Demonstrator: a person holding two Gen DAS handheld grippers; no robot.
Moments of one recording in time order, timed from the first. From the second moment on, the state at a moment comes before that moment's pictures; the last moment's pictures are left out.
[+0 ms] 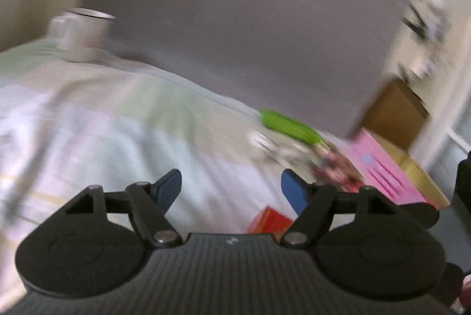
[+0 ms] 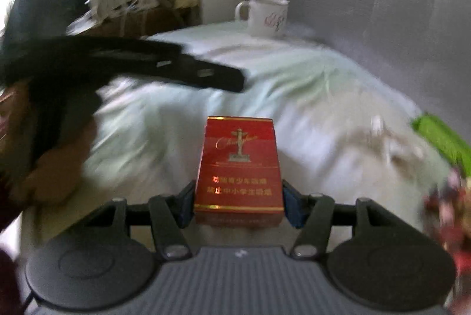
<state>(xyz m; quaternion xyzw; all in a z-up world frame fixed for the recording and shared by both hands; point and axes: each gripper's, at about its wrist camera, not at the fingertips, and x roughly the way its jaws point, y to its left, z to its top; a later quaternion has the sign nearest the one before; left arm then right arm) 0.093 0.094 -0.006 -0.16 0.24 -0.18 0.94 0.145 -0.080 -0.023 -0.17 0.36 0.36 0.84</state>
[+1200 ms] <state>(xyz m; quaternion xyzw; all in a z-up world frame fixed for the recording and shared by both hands) 0.039 -0.022 -0.016 -0.10 0.39 -0.34 0.85 0.005 -0.194 -0.034 -0.03 0.31 0.24 0.92</state>
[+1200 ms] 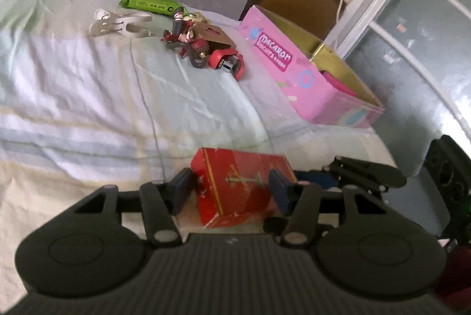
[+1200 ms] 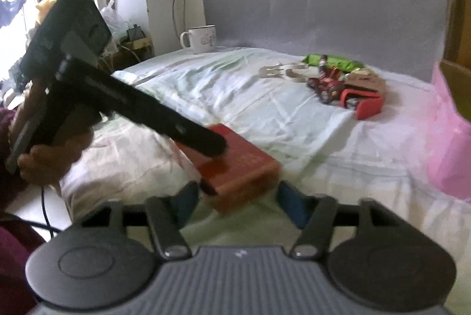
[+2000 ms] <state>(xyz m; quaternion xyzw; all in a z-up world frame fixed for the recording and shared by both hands) 0.103 -0.248 0.058 -0.04 0.28 -0.45 0.85 0.015 -0.364 0.018 -0.02 0.19 0.01 0.98</state>
